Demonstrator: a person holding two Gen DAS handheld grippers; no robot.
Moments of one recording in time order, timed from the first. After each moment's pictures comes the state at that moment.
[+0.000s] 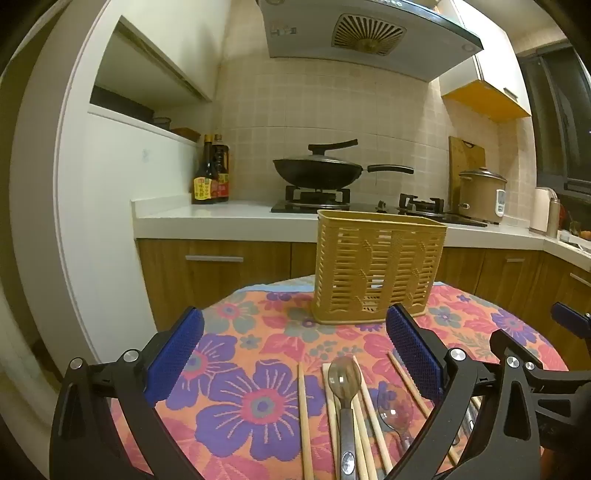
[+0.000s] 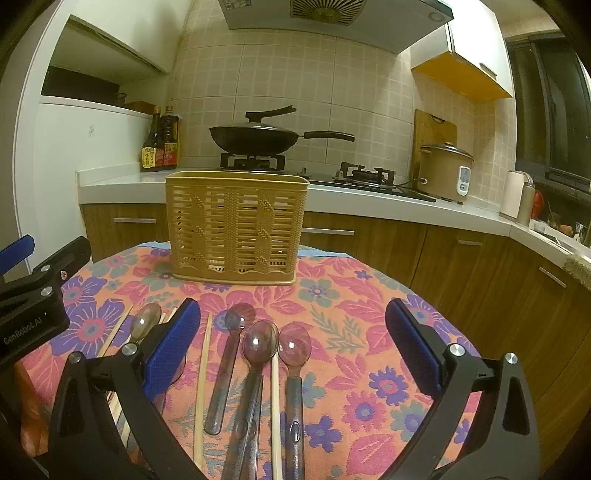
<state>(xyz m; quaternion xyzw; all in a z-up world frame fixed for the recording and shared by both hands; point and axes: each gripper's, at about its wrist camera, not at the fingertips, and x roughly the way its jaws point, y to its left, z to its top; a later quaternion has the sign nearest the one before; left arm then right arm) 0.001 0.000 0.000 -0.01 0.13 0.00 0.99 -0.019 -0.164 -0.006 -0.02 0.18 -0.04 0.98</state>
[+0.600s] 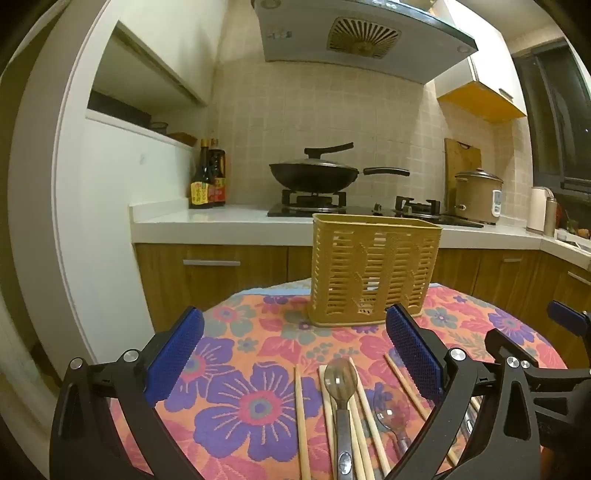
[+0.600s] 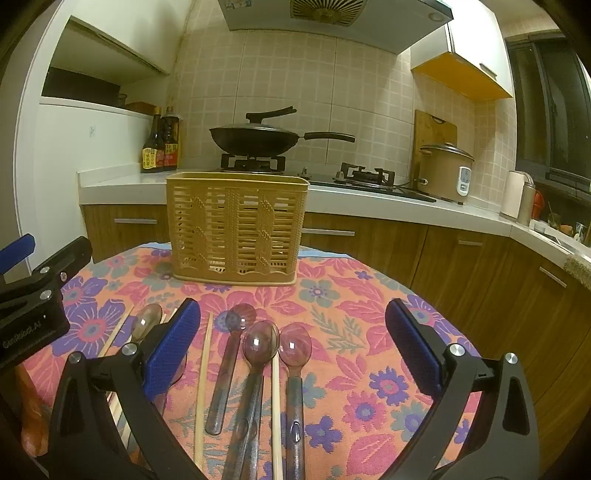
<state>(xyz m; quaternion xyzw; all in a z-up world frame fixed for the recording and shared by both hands) -0.002 -0.007 0.002 0.00 0.12 0.00 0.99 -0.020 -0.164 -0.005 -0.02 0.18 -0.04 0.98</state>
